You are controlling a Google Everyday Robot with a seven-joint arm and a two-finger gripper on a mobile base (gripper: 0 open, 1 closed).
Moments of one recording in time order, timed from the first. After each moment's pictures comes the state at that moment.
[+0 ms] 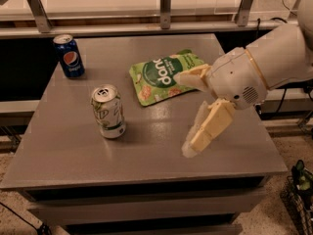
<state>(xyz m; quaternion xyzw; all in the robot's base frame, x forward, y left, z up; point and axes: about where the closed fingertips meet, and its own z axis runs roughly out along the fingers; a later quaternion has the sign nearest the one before) 0.419 -0.045 0.933 -0.64 0.63 0.30 0.31</state>
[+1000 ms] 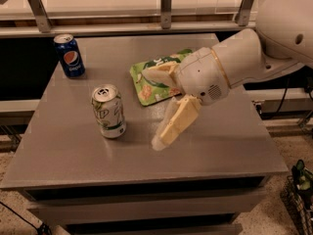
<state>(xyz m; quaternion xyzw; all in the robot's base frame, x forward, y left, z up) 0.432 0.014 0.934 -0.66 0.57 0.35 0.35</state>
